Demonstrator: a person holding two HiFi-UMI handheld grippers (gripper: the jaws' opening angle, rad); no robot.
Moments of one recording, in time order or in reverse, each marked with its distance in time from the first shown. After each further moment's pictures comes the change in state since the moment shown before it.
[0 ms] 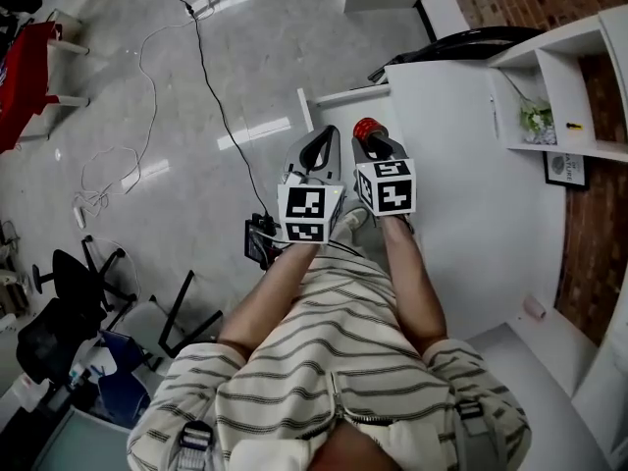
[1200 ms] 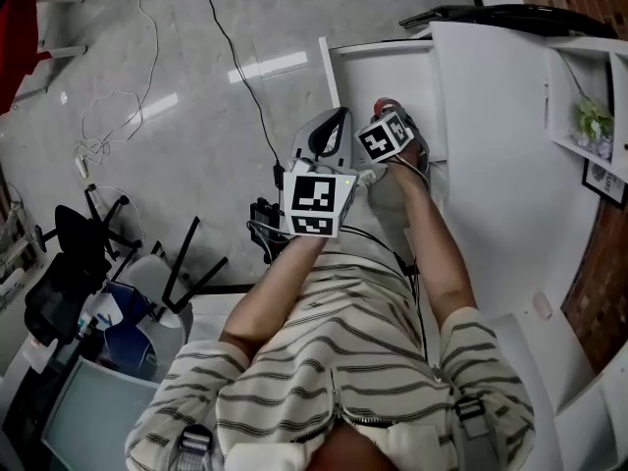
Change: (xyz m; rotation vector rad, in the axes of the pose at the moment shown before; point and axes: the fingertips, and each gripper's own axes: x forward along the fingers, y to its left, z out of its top) left arm 0.023 0.041 -0.085 -0.078 0.155 0.046; right arm 0.172 -0.035 -0.173 -0.425 0.548 0.006
